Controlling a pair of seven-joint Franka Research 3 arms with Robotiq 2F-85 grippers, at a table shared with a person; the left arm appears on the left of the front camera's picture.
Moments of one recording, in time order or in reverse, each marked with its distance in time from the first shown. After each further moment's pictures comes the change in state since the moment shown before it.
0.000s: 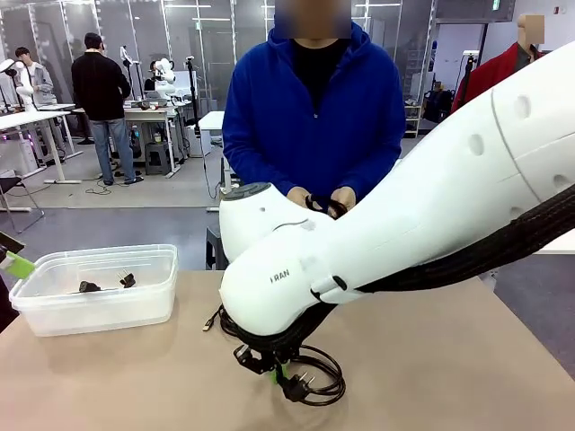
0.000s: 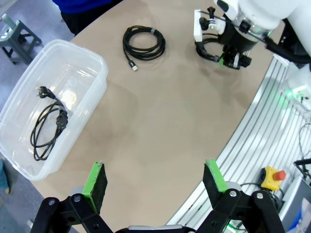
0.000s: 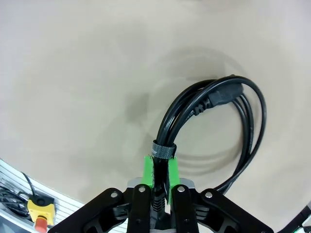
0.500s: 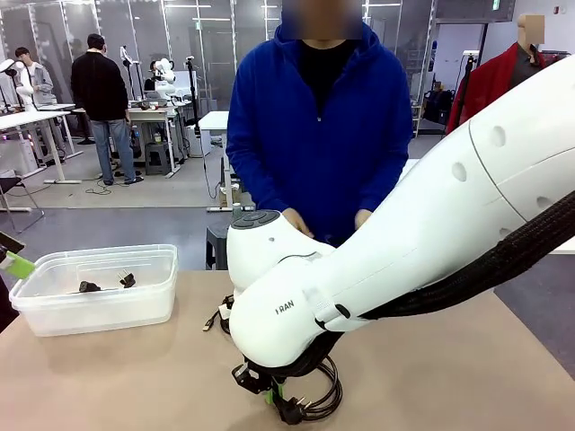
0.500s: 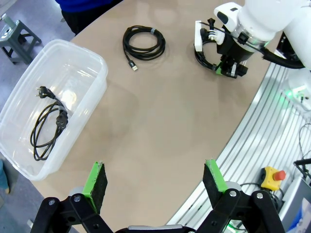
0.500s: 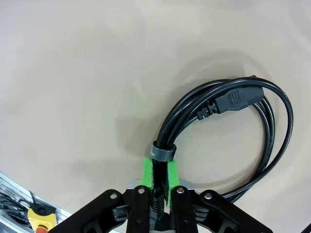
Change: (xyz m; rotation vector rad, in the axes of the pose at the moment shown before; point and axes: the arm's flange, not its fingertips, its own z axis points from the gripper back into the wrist) left arm 0.000 0.000 0.000 0.000 0.000 0.000; right arm -0.009 0.002 -0.028 0.040 -0.024 -0.010
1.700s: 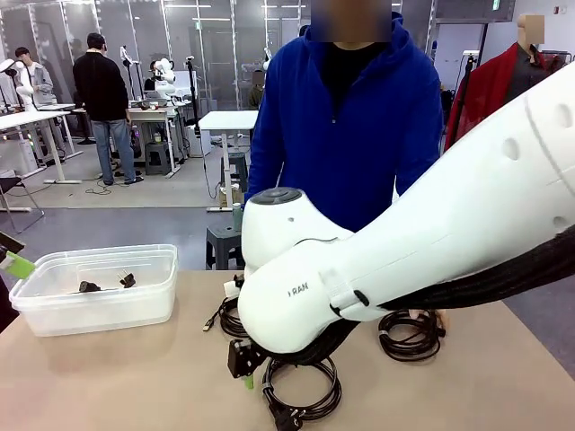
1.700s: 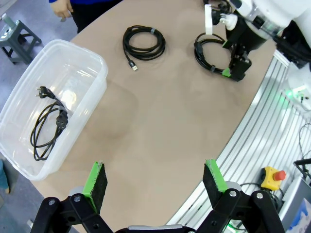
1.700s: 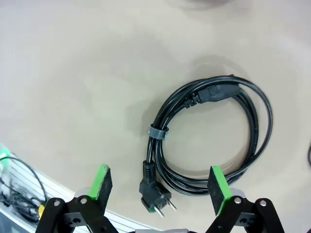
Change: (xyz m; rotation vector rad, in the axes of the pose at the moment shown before) left arm 0.000 0.000 0.000 0.000 0.000 0.000; right arm -0.013 -0.017 0.047 0.069 -0.098 -0.012
